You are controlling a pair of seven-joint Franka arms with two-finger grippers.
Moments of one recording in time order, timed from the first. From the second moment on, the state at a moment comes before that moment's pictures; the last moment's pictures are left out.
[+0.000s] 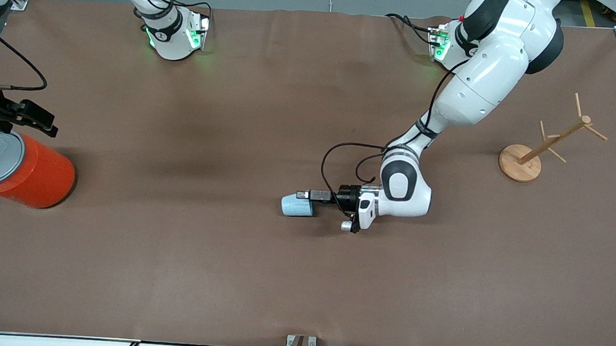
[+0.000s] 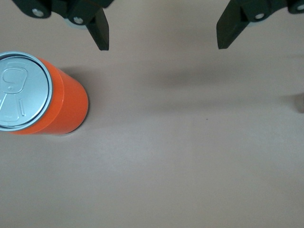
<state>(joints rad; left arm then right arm) -0.26 0.97 -0.36 -1.50 -1.52 2.24 0.63 -0.09 0.04 0.04 -1.59 0.00 1.67 0.02</state>
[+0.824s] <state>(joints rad) -0.25 0.97 -0.36 -1.49 -1.53 2.26 0.68 -0.04 0.03 -0.04 -1.54 0.00 1.69 0.05</state>
